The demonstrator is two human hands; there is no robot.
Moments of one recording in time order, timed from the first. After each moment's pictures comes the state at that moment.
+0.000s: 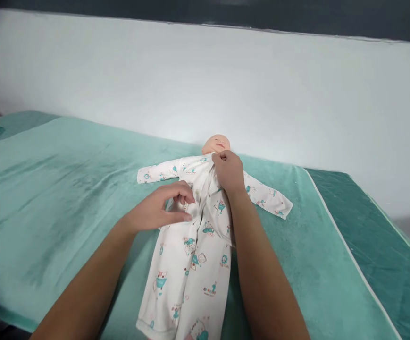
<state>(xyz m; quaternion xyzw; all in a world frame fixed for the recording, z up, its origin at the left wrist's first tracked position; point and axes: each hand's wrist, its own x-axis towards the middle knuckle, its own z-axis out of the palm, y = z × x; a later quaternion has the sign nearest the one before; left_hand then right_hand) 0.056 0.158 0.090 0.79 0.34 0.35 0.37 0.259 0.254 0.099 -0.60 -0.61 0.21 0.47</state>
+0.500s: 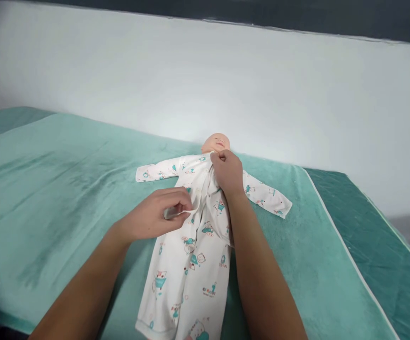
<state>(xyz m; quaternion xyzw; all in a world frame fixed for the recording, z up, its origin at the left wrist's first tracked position) 0.059 0.143 0.097 0.84 0.34 0.32 0.27 0.252 0.246 0.099 -0.61 -0.58 0.24 0.49</state>
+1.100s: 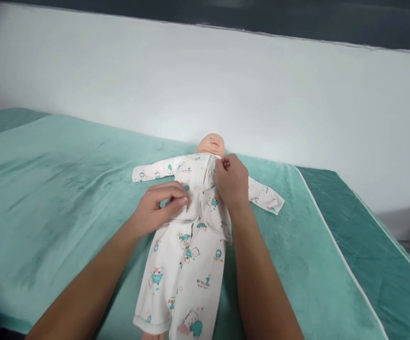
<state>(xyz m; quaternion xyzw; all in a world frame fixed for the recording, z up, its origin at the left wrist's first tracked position) 0.072 0.151 0.077 0.76 0.29 0.49 0.30 0.269 0.210 0.110 -0.64 -0.60 0.16 0.46</state>
